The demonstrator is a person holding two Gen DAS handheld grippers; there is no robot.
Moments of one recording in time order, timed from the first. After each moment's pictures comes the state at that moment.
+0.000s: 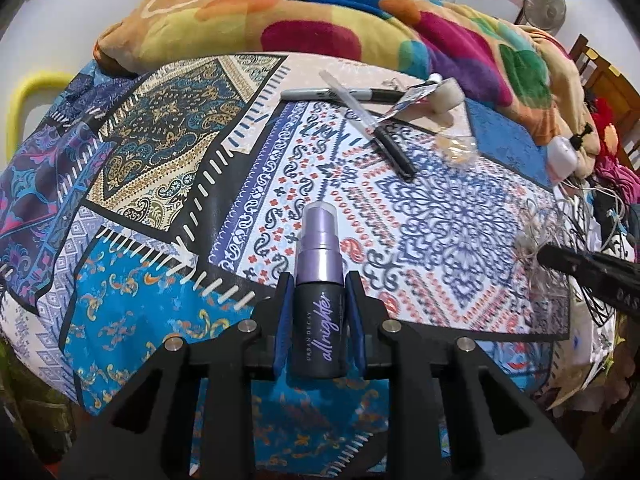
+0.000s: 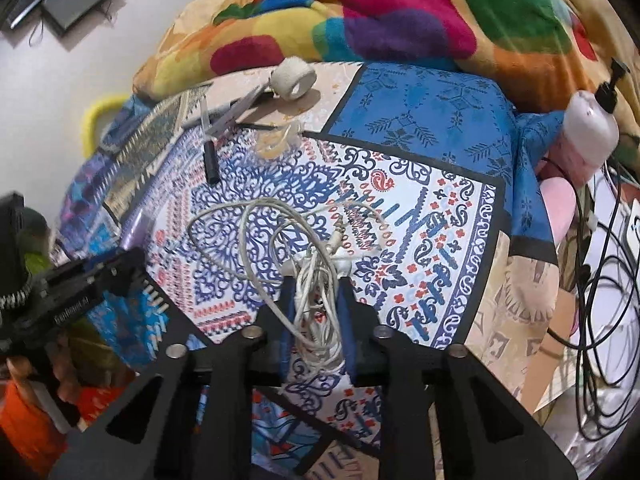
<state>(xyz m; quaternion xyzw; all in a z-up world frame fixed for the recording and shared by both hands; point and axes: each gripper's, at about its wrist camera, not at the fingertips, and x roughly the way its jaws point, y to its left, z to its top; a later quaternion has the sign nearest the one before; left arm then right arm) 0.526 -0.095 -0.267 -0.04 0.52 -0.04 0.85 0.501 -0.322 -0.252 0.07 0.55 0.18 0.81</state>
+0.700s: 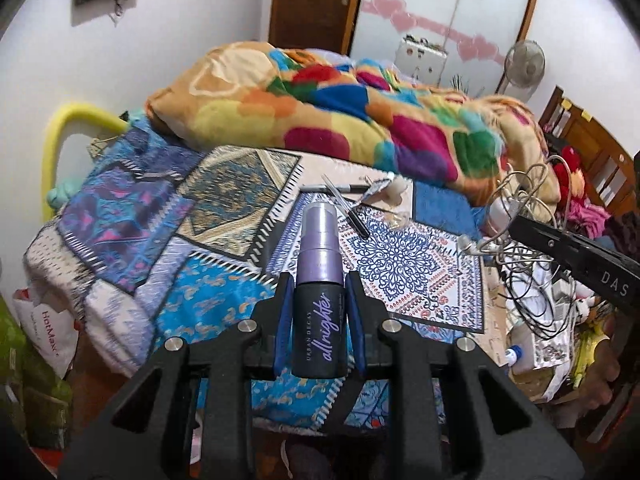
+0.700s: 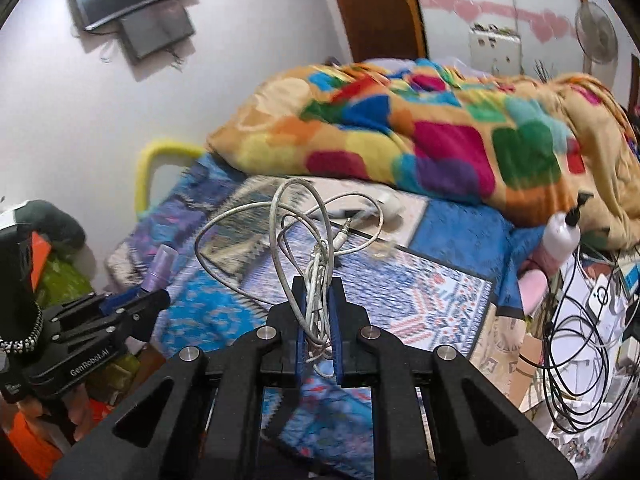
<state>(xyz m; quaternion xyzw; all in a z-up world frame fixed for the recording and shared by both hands) 0.415 -0.069 -0.117 -0.07 0.42 -0.02 0.91 0.417 -0.261 -0.097 0.04 0.41 0.24 0.88</state>
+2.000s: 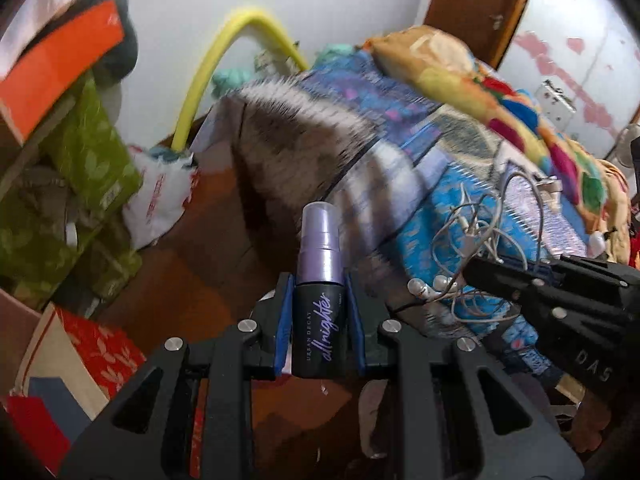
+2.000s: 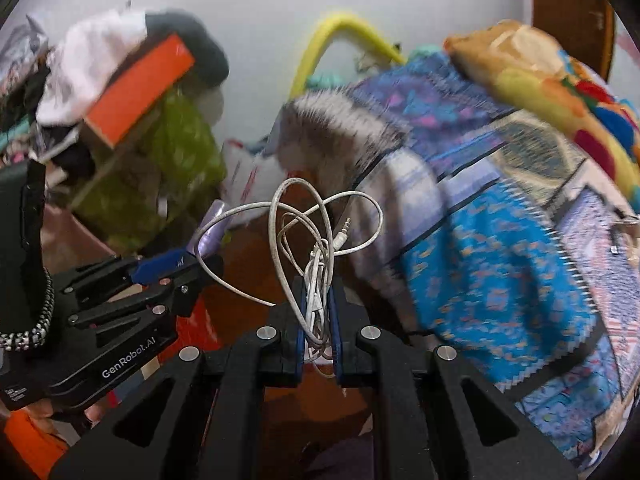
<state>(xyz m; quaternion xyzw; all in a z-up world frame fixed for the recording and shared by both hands) 0.196 0.173 -0.194 -0.18 0.46 0.18 0.85 0.258 0.038 -0.179 -0.14 0.50 0.45 0.73</state>
